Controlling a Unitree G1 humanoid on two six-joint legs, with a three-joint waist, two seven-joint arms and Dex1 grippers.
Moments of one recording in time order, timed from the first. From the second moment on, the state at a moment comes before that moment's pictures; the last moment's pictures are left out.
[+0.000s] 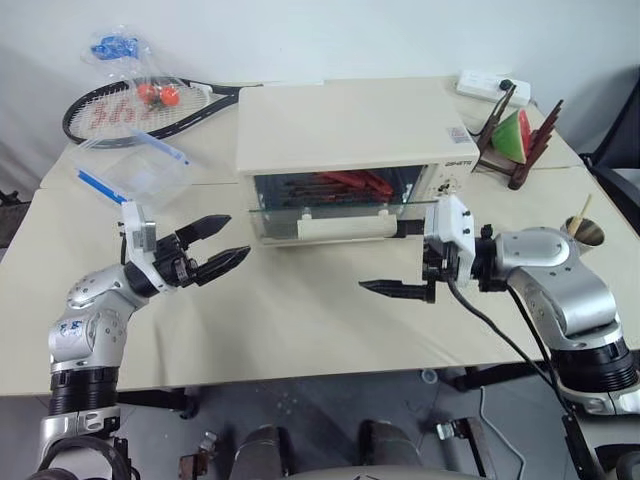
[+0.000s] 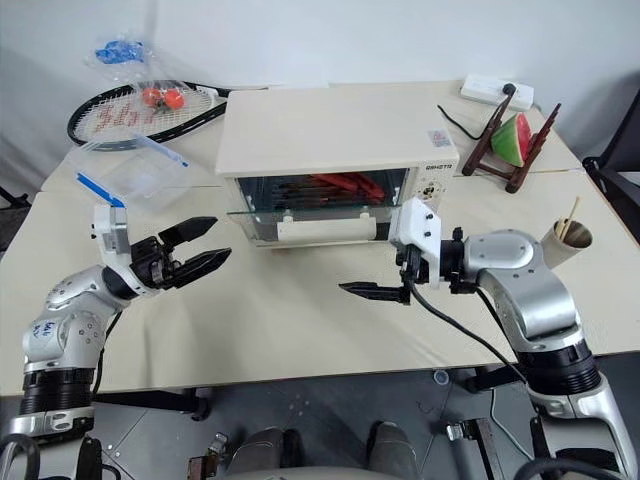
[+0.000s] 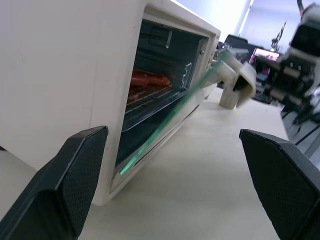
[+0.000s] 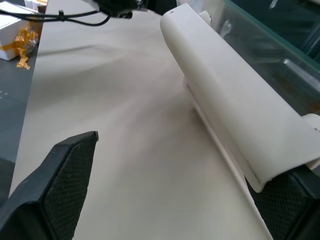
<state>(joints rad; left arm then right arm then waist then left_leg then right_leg) -0.38 0.58 0.28 0.09 -0.68 0.38 -1.04 -0.53 -0.68 0.08 -0.24 0.39 0.43 1.13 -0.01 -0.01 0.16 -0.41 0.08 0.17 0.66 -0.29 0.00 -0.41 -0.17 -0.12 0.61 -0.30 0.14</state>
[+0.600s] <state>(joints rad) -0.54 0.61 0.25 0.21 -0.72 0.47 -1.15 -0.44 -0.68 0.10 -0.27 0.35 0.37 1.08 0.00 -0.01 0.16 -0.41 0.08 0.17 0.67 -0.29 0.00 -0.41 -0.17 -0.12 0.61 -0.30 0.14</state>
